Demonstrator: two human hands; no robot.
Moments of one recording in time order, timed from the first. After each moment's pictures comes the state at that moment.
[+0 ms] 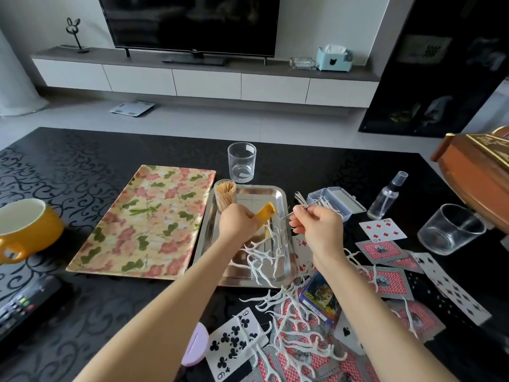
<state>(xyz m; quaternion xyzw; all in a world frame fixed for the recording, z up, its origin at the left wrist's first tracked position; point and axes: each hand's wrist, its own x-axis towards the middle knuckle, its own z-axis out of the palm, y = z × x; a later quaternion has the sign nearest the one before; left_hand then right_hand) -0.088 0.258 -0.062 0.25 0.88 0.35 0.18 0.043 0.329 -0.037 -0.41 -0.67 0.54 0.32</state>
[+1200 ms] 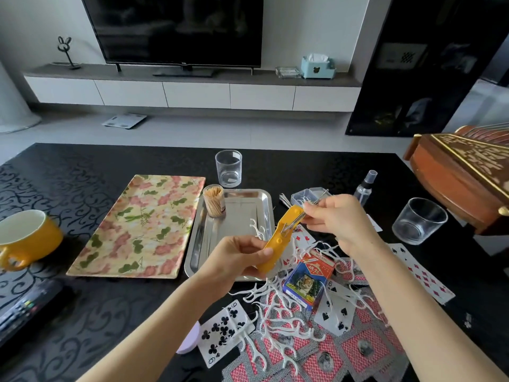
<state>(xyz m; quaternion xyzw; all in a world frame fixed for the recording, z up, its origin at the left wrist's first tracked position) -0.012 0.193 -0.028 0.23 0.59 0.61 0.48 0.099 0.347 0.024 -0.40 -0.69 0.56 0.22</state>
